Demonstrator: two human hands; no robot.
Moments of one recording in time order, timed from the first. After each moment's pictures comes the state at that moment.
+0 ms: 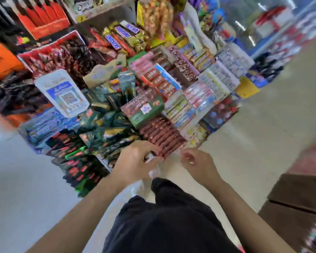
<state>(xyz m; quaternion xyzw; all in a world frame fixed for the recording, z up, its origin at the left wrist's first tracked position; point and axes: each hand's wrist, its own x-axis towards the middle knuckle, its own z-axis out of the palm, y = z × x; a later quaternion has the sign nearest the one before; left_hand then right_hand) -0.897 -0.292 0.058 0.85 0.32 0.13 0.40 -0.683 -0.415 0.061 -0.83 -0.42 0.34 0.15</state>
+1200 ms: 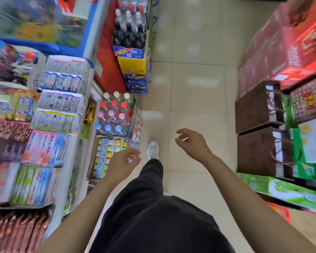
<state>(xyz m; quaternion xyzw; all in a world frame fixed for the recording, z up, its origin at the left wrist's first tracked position) -0.466 -0.473 -0.021 0.86 0.26 -0.15 0.42 -0.317 -0.715 0.002 -0.87 -0.07 0.32 0.36</state>
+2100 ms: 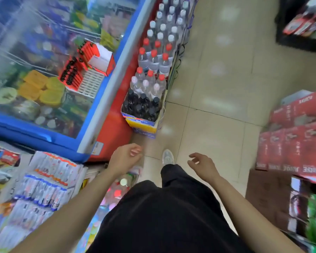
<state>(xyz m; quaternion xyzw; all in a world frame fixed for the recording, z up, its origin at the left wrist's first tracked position) 0.010 -0.278 -0.028 0.82 0.30 -0.15 0.46 0.151 -0.570 -0.058 -0.88 -0.06 0.40 0.24</state>
